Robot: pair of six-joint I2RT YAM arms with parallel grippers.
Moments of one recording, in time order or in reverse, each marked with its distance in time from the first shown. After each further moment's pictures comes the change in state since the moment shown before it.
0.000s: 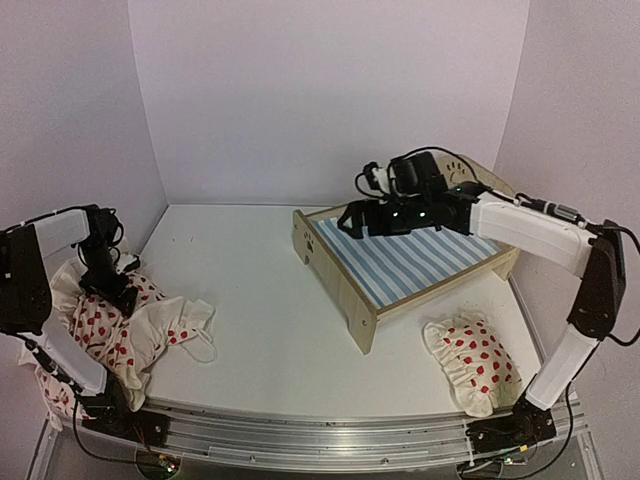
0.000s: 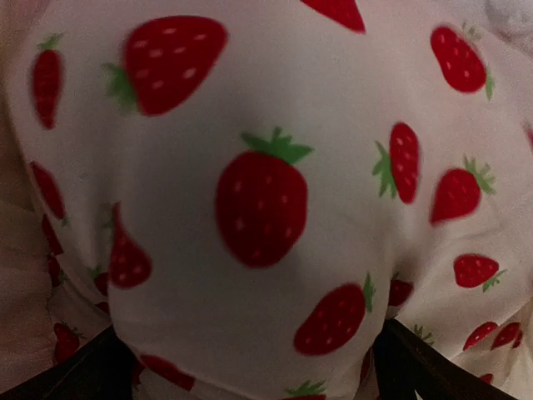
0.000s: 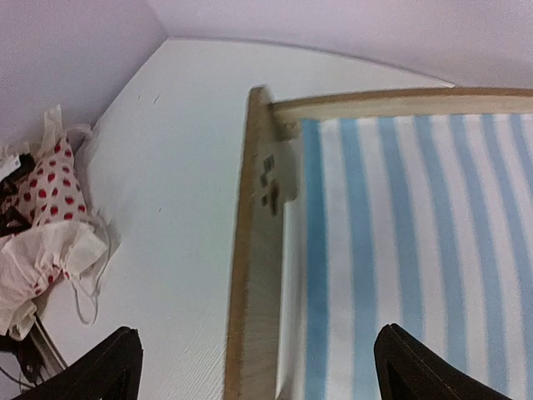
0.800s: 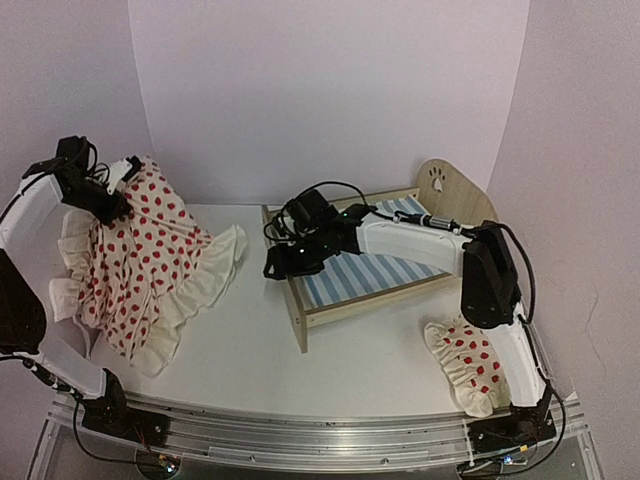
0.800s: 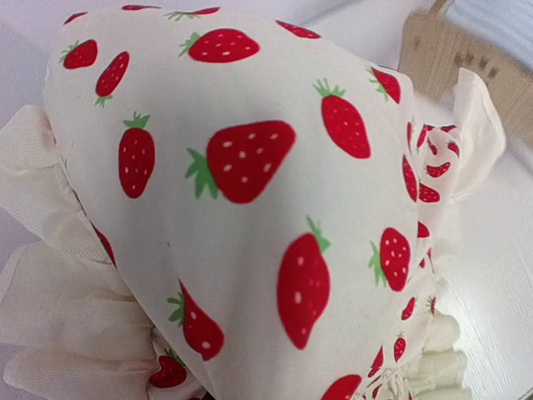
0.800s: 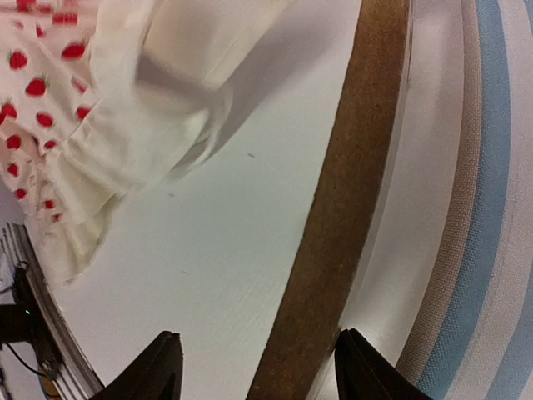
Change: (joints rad) left arm -0.008 -0.129 0.323 0.199 0.402 0.226; right arm 0.234 0.619 0.573 -0.185 -0.113 0.102
